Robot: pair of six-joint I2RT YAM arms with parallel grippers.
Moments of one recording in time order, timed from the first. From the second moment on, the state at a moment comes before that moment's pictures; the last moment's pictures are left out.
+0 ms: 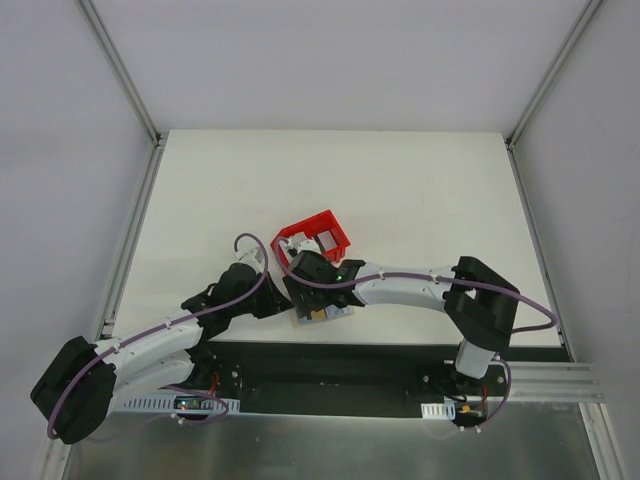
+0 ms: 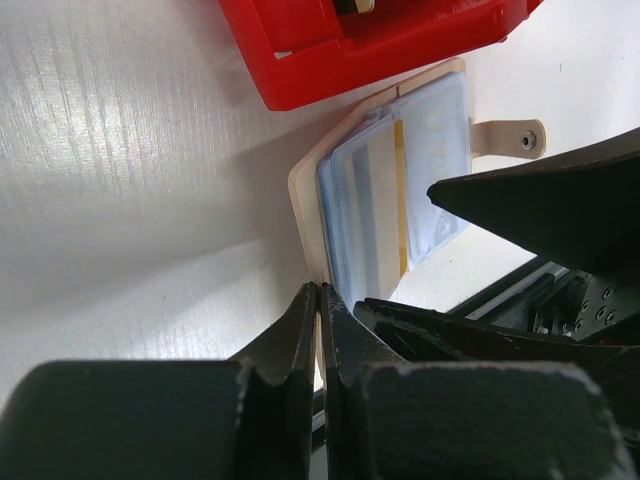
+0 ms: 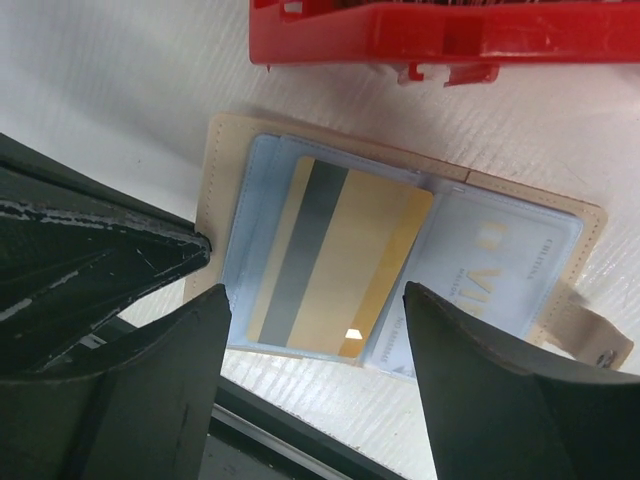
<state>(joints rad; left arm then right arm) -0.69 0.91 0.23 -0.01 0.15 -0.94 1.18 1.74 1.13 -0.44 0.21 0.59</state>
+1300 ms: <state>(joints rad) -0.69 0.90 0.23 -0.02 0.15 -0.94 1.20 1.78 1.20 -0.56 0.40 0.58</state>
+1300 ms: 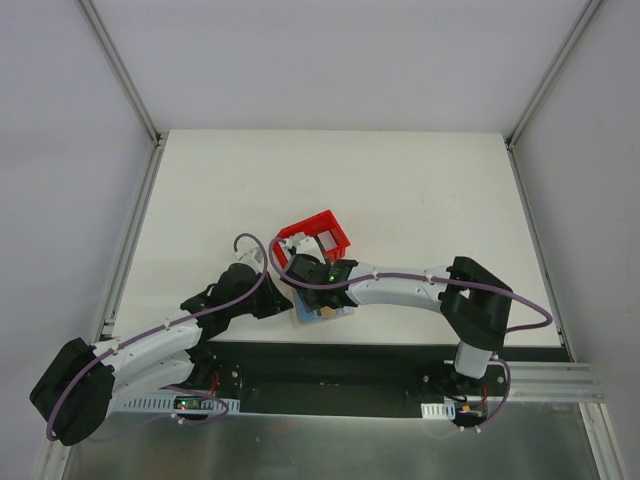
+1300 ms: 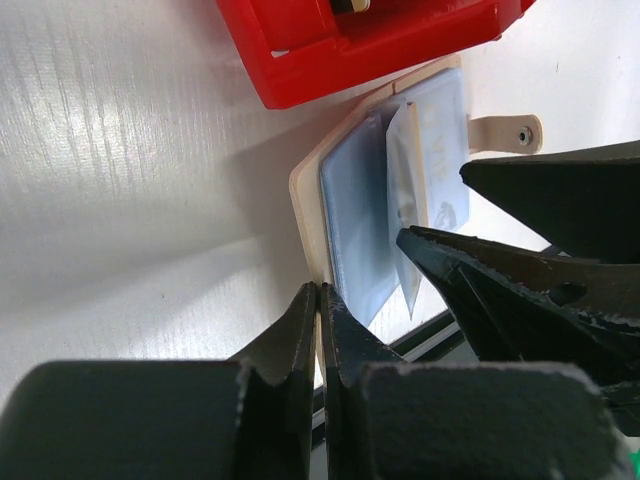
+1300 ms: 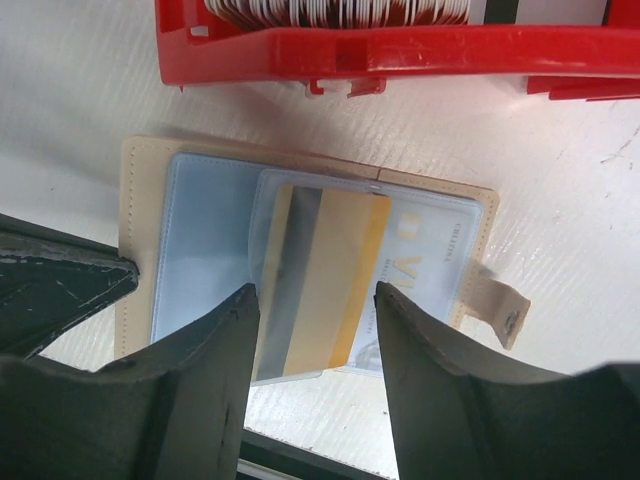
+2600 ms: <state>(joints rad) -0.69 0.89 0.21 -0.01 0.14 -0.95 1.13 1.62 1.09 -0.53 0.36 0.63</state>
